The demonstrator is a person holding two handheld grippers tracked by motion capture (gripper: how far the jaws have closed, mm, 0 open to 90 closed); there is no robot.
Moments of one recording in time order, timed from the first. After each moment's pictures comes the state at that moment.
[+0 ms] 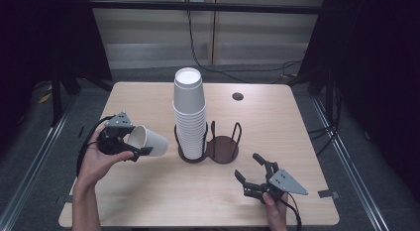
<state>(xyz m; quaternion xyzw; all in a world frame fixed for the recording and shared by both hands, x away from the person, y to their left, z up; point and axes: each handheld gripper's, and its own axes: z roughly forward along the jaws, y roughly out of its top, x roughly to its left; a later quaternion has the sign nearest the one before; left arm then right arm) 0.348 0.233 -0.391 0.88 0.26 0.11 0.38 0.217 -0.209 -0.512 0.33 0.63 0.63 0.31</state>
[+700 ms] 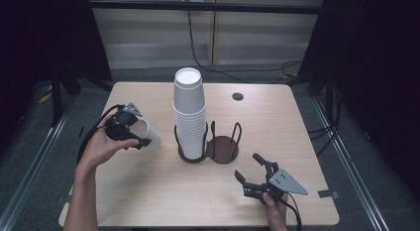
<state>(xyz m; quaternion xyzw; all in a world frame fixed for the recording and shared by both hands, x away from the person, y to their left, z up) 0.390 0.218 -0.390 0.92 0.29 0.12 0.25 0.217 -0.210 -0.512 0.33 0.63 0.63 0.31</state>
